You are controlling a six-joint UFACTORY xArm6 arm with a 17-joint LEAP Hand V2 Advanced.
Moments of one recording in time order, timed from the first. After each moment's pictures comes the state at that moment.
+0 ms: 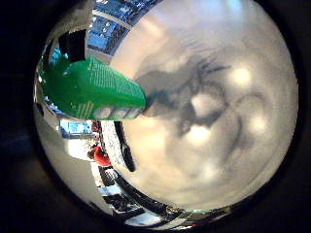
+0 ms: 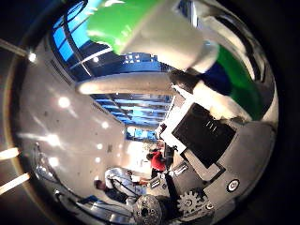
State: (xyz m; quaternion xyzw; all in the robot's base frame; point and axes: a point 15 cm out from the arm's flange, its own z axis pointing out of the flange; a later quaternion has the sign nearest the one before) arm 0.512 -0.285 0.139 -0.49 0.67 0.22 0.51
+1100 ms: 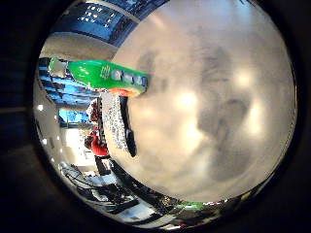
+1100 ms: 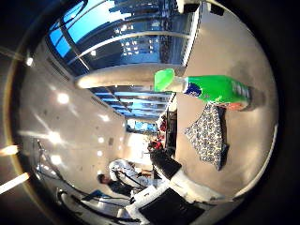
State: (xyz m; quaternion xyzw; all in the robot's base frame) arm 0.497 -0.269 0.159 -0.52 0.66 0.24 0.49
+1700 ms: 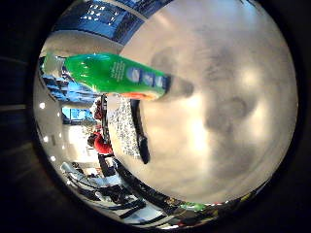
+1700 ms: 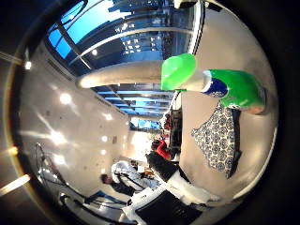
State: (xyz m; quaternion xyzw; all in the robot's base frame) arm 0.536 -0.224 0.177 -0.52 0.64 0.26 0.50
